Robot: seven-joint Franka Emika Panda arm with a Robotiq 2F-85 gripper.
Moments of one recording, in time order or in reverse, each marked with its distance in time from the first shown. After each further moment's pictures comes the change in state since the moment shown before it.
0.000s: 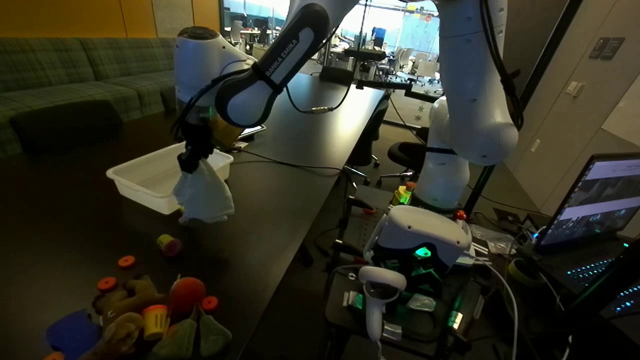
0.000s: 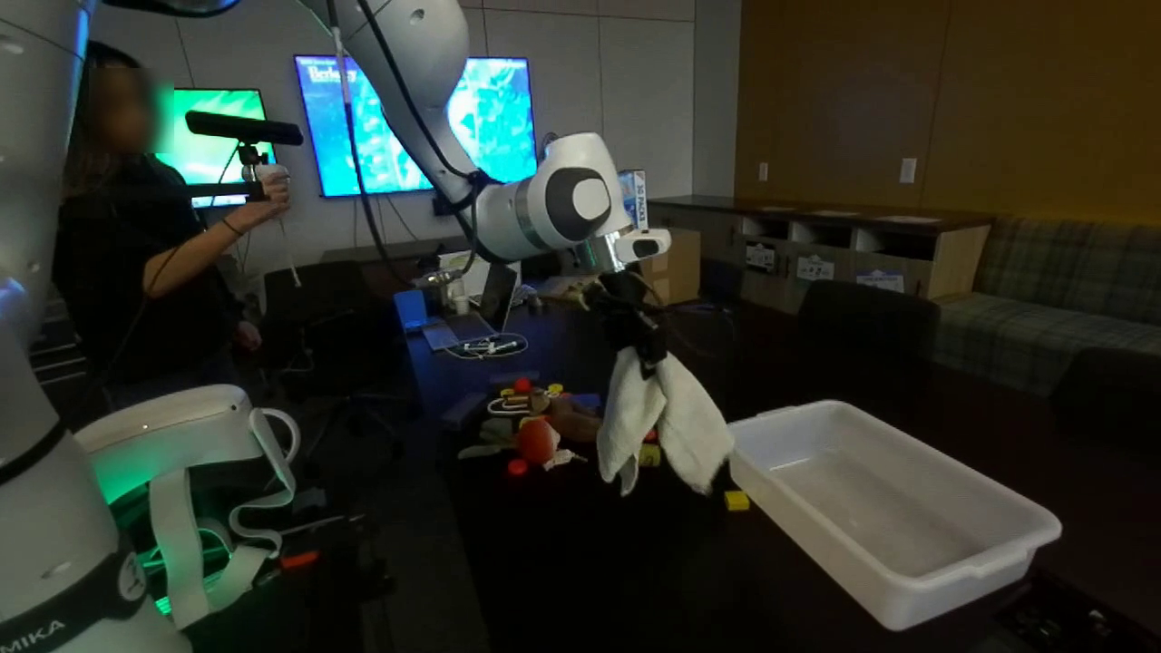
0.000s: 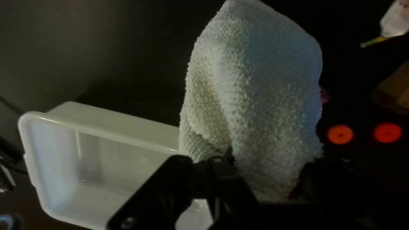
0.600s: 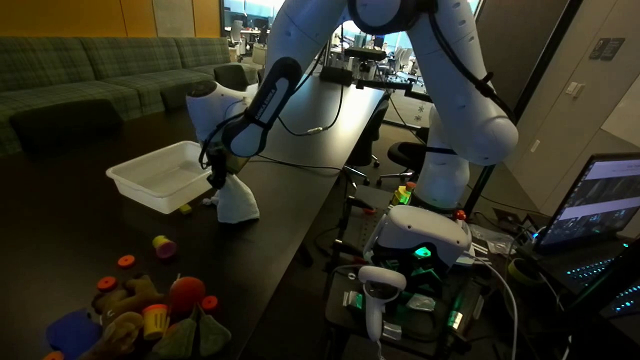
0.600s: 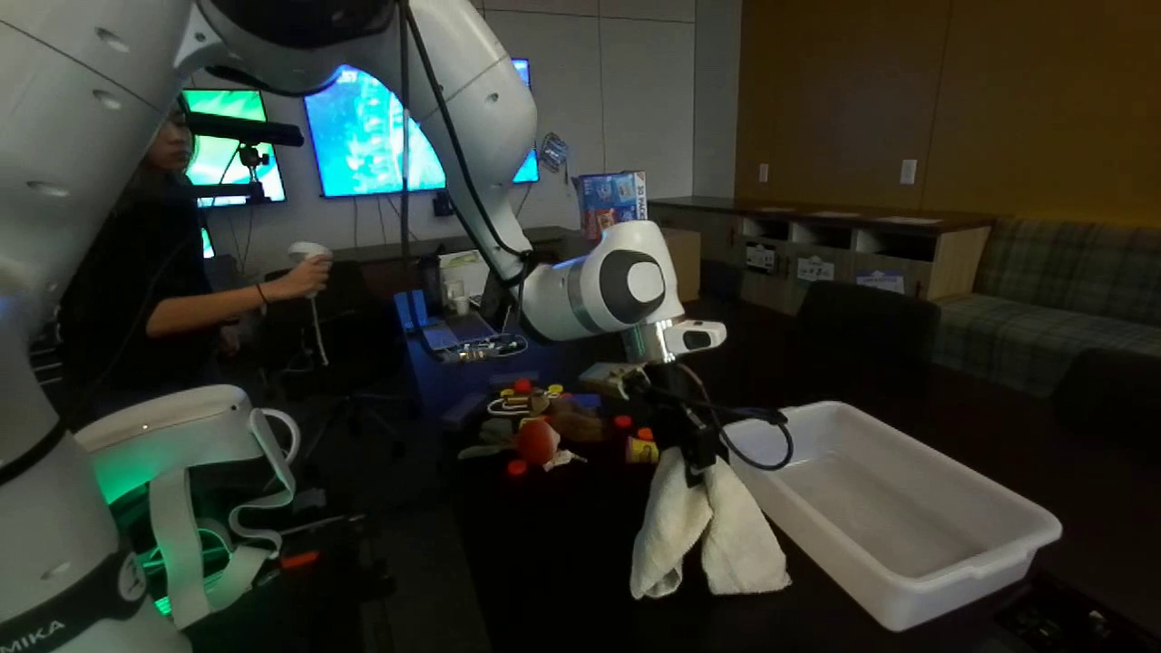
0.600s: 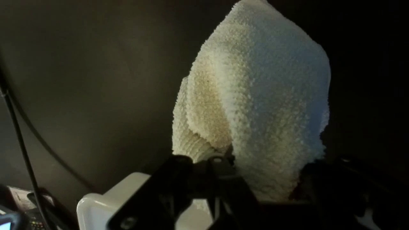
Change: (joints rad) arm 0.002 0.272 -0.153 0.125 -0.070 -0.045 0.084
